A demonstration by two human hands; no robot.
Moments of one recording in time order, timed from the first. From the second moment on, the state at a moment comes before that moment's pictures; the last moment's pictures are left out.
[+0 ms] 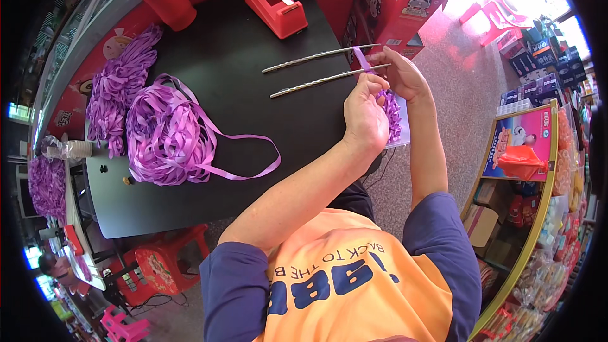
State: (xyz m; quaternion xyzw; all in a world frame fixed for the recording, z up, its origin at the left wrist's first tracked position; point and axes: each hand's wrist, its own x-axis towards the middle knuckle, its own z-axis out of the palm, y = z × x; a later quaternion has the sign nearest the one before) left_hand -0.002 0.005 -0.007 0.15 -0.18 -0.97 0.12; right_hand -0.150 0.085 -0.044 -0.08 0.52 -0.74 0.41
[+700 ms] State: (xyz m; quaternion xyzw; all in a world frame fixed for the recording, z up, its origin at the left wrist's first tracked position) left_hand -0.002 0.006 -0.005 0.15 -0.18 -0.96 0.11; right_hand -0.166 0.088 -0.050 -0.06 0.48 -0.75 0.45
